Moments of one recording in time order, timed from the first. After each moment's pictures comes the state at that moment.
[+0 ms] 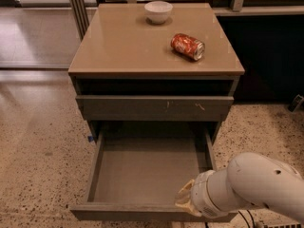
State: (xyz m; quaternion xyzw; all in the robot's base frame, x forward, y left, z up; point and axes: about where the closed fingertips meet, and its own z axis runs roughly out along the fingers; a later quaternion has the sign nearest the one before) arm 0.340 -0.085 0.640 -0.55 0.80 0.15 0.21
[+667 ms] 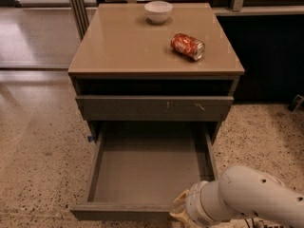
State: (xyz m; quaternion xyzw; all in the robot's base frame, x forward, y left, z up) arm 0.327 -0.072 0.602 -0.55 0.79 0.17 0.20
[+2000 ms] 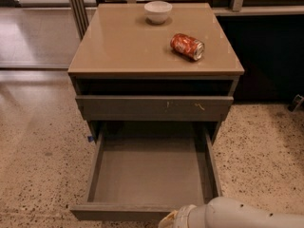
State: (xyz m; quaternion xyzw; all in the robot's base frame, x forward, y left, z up) arm 0.302 -0.037 0.519 -0.54 0.78 0.21 0.23
